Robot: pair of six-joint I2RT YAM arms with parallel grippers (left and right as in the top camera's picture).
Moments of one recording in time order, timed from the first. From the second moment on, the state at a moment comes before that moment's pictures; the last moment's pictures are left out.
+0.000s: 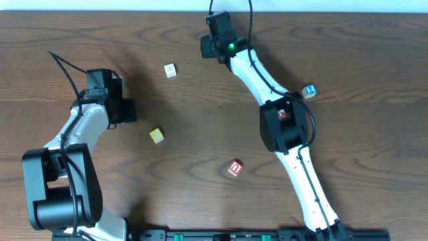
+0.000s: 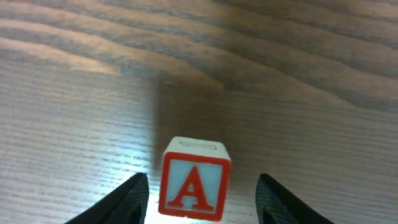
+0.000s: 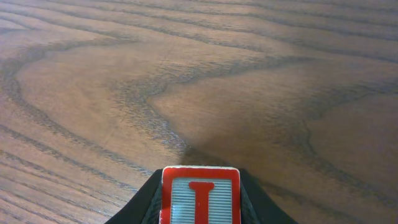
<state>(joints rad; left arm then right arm) 0.12 1.75 0.98 -0.43 0.04 0.00 0.44 2.78 2.48 -0.51 0.01 0.30</state>
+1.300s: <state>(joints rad) 0.12 1.79 0.99 -0.42 0.10 -0.02 0.45 2.78 2.48 -0.51 0.02 0.30</state>
